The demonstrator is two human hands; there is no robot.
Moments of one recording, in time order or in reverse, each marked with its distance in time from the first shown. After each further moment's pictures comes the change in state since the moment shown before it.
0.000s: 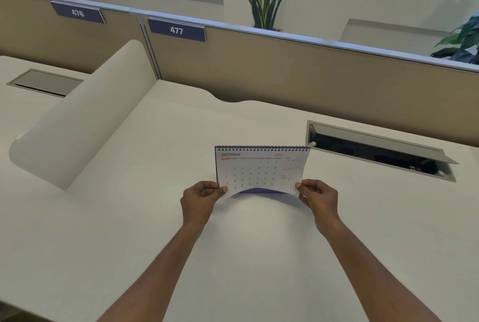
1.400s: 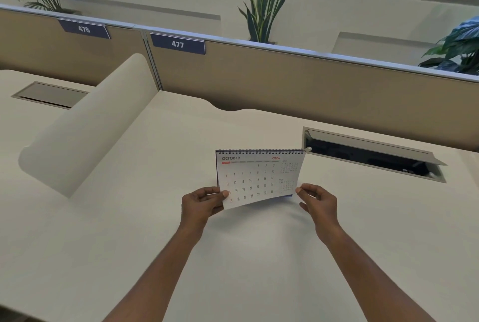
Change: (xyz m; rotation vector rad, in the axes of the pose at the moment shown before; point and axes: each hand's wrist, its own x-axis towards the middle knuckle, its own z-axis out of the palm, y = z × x) left_hand -0.014 0.009 -0.014 -0.394 -0.213 -0.078; right_hand -0.019 0.001 -0.008 0.011 0.010 -0.047
